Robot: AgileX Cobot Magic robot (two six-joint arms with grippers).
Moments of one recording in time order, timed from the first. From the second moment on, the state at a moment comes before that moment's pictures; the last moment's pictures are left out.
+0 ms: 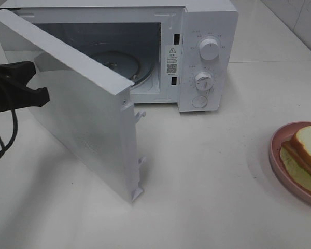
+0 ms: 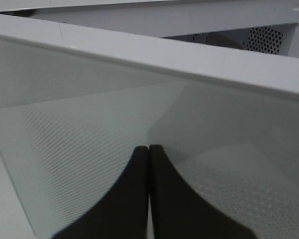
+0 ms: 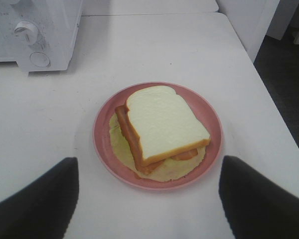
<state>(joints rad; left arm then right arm) -0.41 1.50 -0.40 -0.10 -0.86 0.04 0.06 0.00 -0.50 -0.15 1.01 0.13</state>
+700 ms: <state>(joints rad) -0.61 1.82 -0.72 -0.23 -0.87 0.08 0.06 0.00 -0.50 -0.15 1.01 0.13</state>
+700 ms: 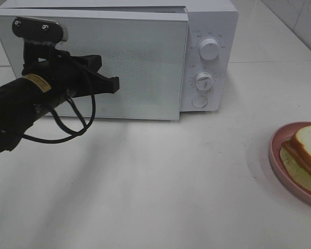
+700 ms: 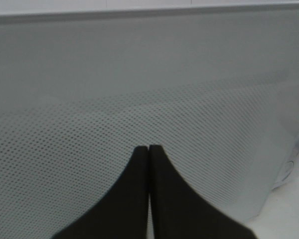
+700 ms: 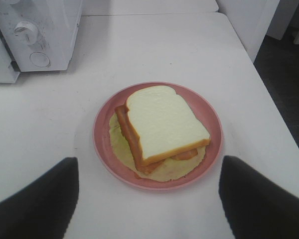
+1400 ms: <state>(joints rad) -0.71 1.97 -1.03 -0.43 -0.69 0.26 0.06 0.00 -0.50 -0.15 1.01 0.13</state>
